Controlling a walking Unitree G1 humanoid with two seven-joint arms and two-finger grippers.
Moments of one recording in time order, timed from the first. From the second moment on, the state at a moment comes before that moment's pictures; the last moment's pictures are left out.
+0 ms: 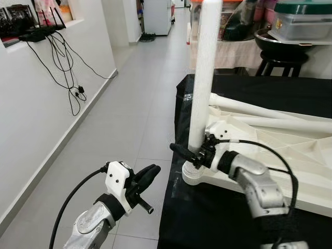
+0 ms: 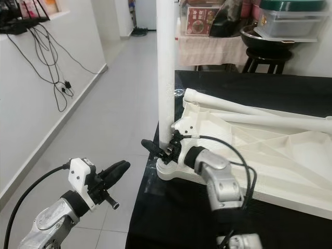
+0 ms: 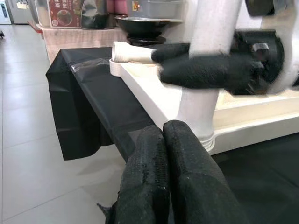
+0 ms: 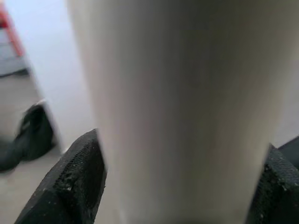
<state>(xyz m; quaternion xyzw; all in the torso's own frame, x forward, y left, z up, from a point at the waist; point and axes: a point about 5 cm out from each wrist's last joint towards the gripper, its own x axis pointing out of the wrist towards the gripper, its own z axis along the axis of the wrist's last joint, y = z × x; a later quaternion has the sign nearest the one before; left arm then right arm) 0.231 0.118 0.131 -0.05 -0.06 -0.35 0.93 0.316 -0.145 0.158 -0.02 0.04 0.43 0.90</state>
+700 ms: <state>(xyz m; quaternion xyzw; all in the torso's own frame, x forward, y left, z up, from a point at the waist) 0.232 0.118 0.131 -0.05 -0.06 -0.34 0.94 0.343 -0.168 0.164 -0.03 0.06 0.53 0.84</state>
